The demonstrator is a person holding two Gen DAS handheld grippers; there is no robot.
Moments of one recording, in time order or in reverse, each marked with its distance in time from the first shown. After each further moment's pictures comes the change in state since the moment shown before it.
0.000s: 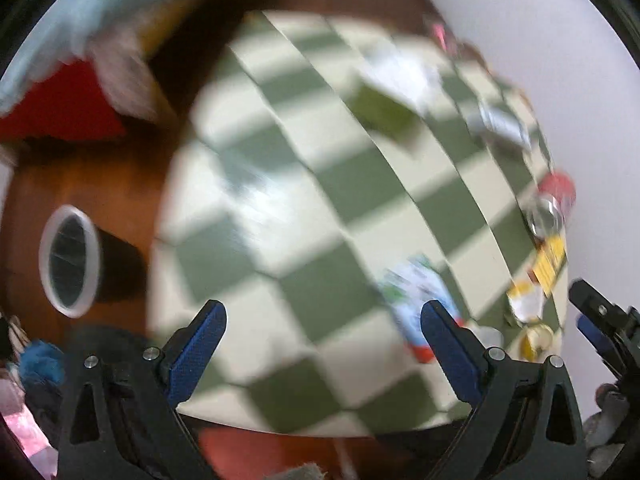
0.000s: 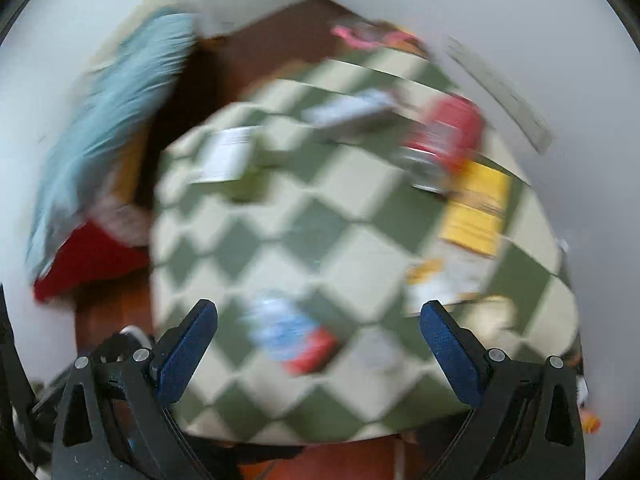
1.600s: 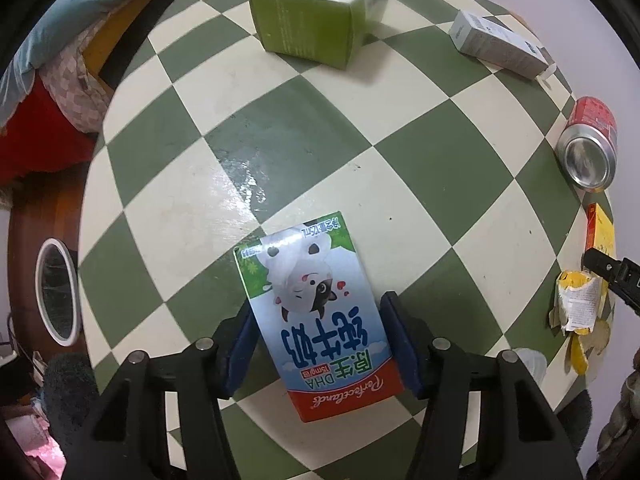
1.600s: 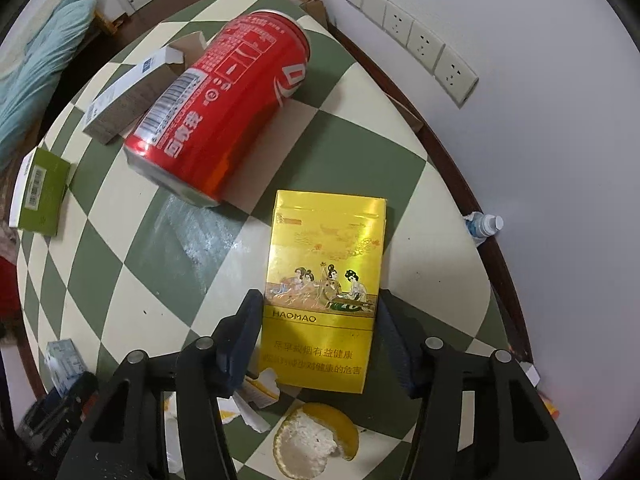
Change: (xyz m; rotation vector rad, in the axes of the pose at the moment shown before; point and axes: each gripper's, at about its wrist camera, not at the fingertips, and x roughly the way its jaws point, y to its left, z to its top) left arm 0.051 -0.053 -0.017 0.158 0.000 0.109; right arm 0.088 -0.092 0.034 0.025 0.106 -0.269
